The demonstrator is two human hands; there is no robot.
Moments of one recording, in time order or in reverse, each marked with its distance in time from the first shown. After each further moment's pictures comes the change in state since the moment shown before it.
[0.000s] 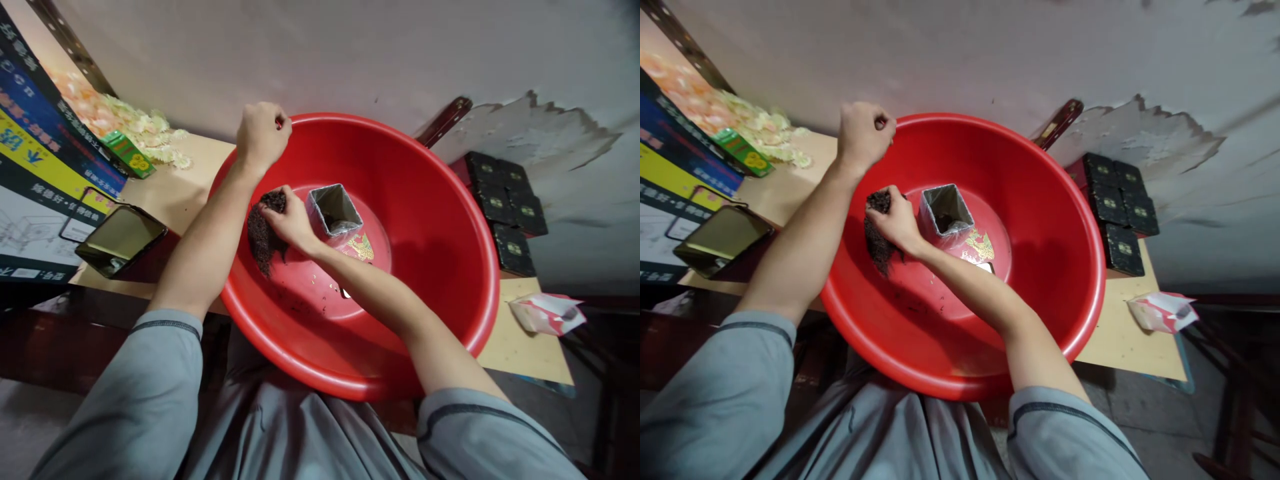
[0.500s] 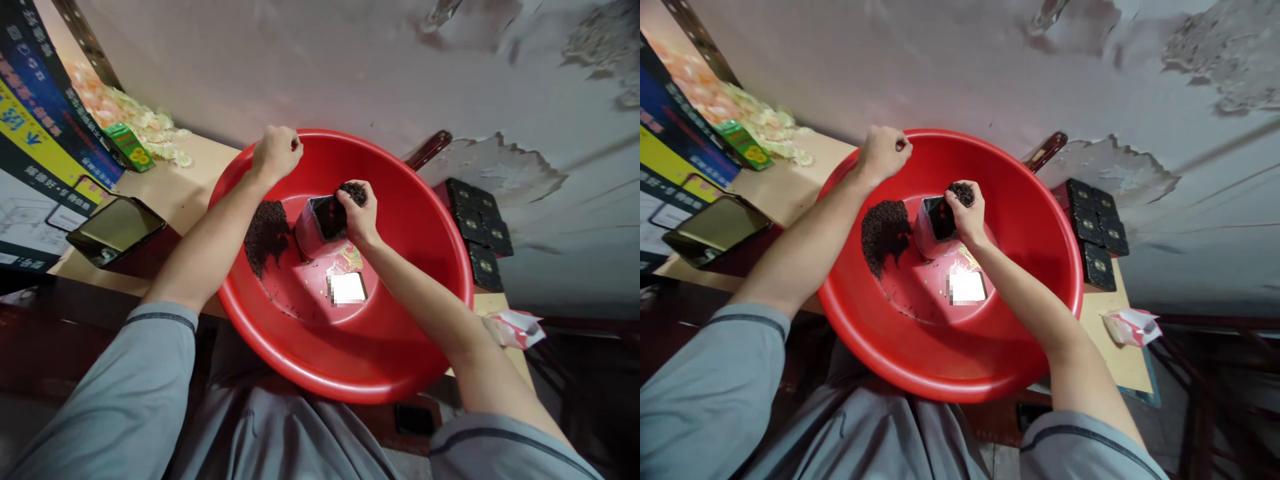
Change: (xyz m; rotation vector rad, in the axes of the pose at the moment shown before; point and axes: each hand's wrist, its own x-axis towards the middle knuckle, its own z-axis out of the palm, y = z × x) left_hand -0.003 -0.001 0.020 -0.040 -0.006 0.020; right_hand 0.012 0.084 -0.124 0.120 0.320 -0.127
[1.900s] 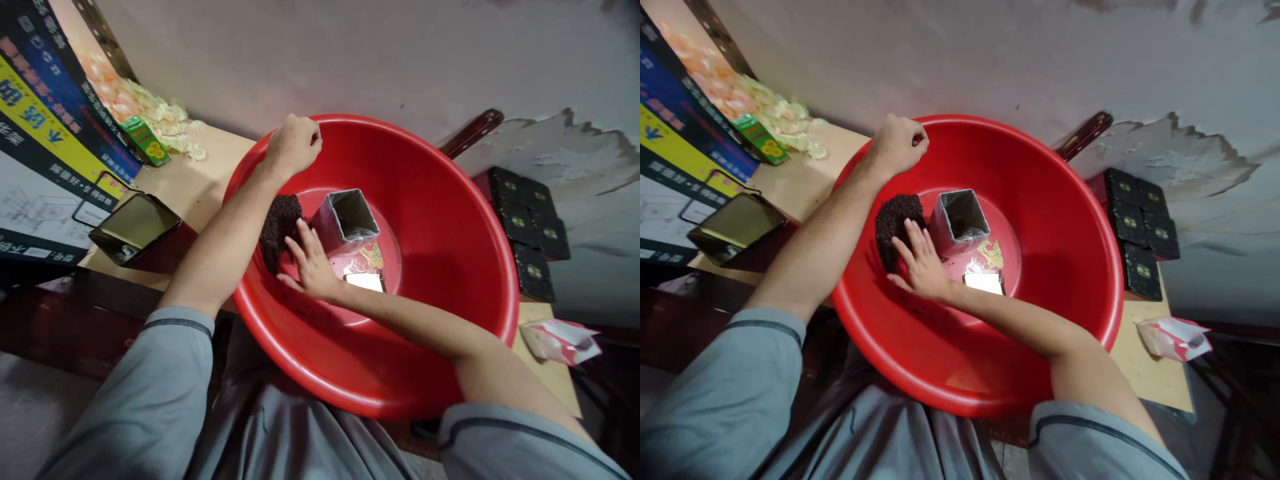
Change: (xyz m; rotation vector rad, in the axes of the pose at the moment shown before) left_hand 0.002 -0.004 0.000 0.092 -0.117 0.035; right_hand -0.135 0.000 0.073 -0.622 -0.579 -0.500
